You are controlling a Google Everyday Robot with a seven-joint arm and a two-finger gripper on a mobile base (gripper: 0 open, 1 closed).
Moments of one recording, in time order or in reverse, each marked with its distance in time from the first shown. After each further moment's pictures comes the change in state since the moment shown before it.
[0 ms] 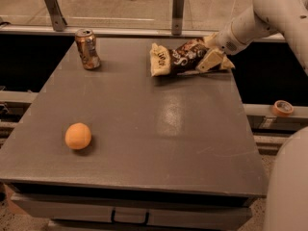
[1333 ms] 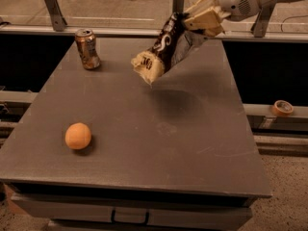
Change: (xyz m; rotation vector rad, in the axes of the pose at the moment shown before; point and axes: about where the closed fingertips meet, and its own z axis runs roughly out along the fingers) arm -0.144 0.079 -0.137 -0.151 -0.421 -0.134
